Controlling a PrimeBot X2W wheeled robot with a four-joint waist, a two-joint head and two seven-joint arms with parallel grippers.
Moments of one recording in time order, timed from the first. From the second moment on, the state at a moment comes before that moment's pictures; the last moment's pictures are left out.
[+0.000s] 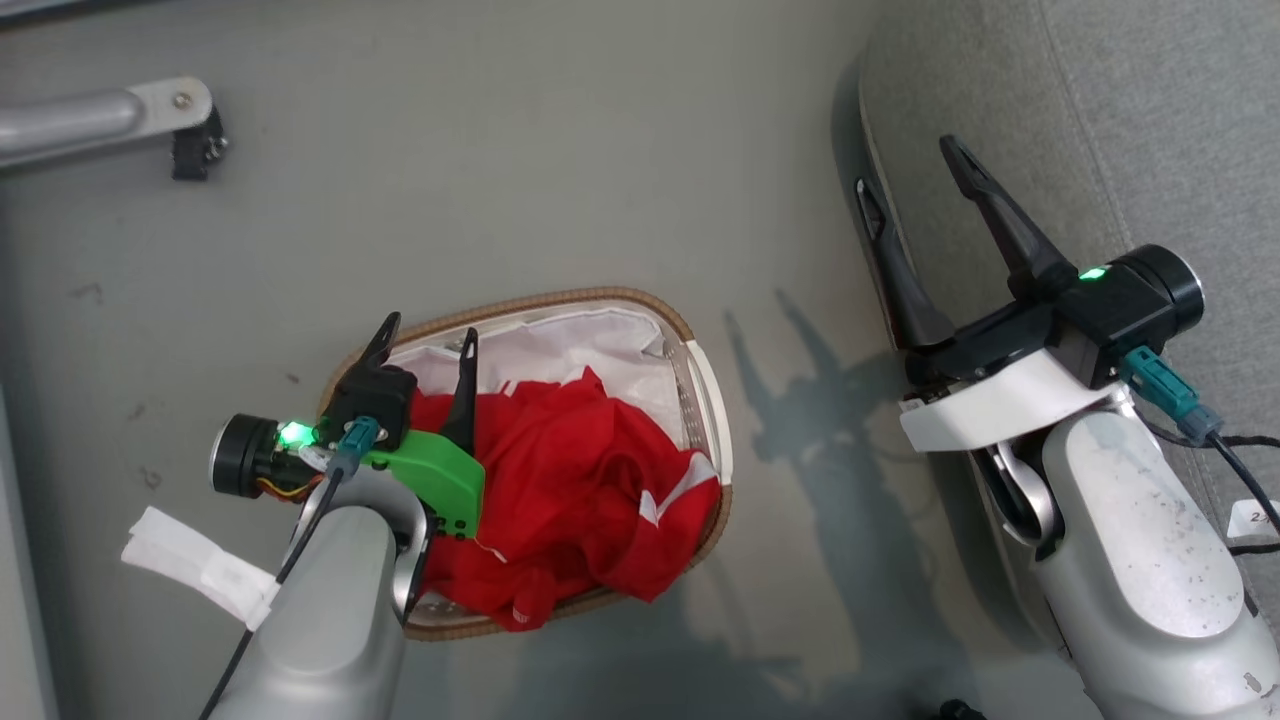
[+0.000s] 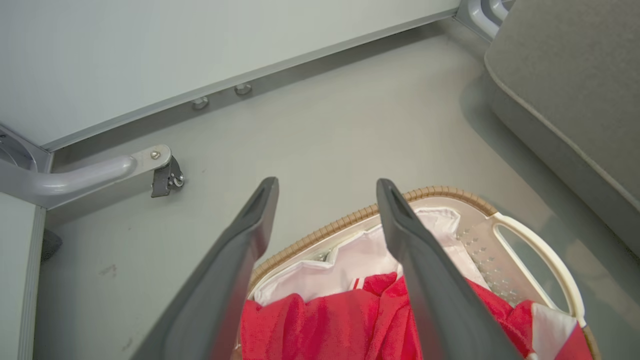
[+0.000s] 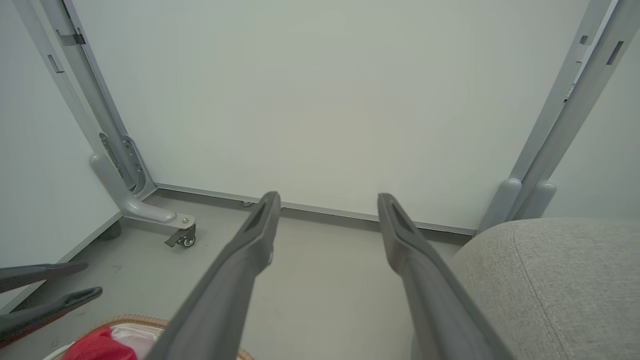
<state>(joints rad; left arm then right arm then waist) -0.51 0.05 -0.22 0.71 -0.03 -0.07 -0.26 -0.47 -0.15 0.23 0.11 0.17 0.13 -0.26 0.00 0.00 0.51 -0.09</state>
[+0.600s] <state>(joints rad) -0.74 0.05 -0.32 1.09 -0.04 -0.12 -0.26 -0.54 -0.13 0.25 0.04 0.15 0.13 -0.26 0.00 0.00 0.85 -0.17</state>
